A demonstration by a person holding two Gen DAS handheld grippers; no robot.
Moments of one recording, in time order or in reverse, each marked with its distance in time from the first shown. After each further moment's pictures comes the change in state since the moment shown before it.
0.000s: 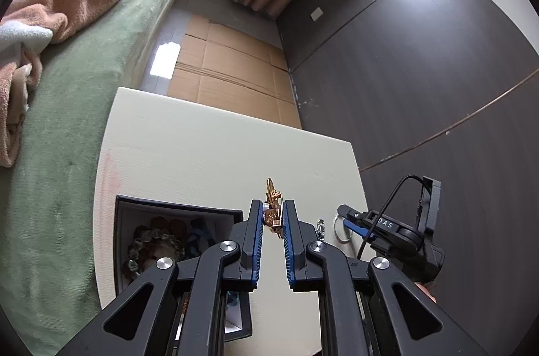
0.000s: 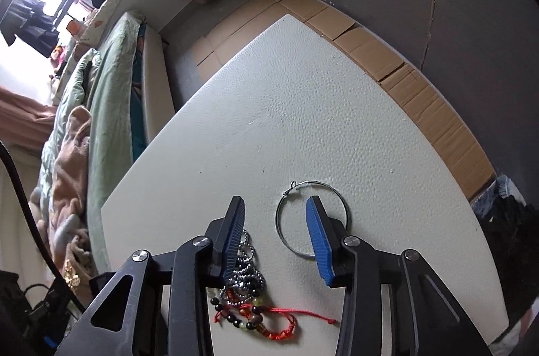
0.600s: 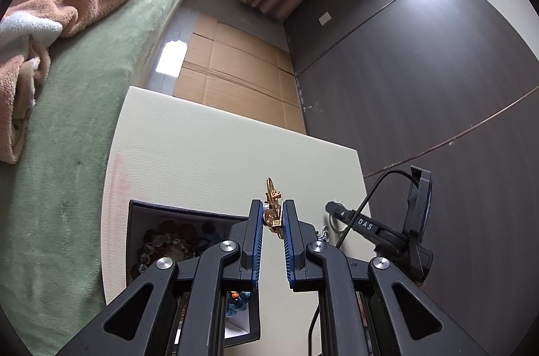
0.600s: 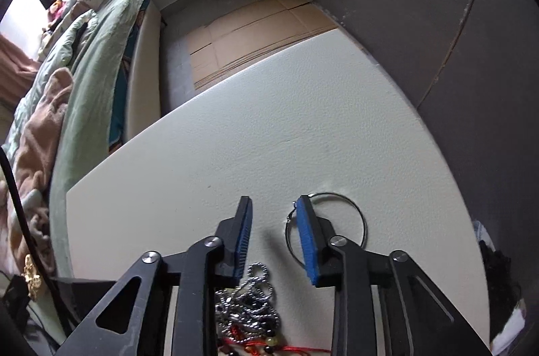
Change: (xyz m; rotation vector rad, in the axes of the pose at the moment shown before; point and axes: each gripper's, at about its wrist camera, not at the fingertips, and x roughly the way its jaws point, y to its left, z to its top) left arm -0.004 0.007 0.002 -0.036 -0.007 0.006; right arm 0.016 0.044 0.004 -0.200 -0.010 -0.122
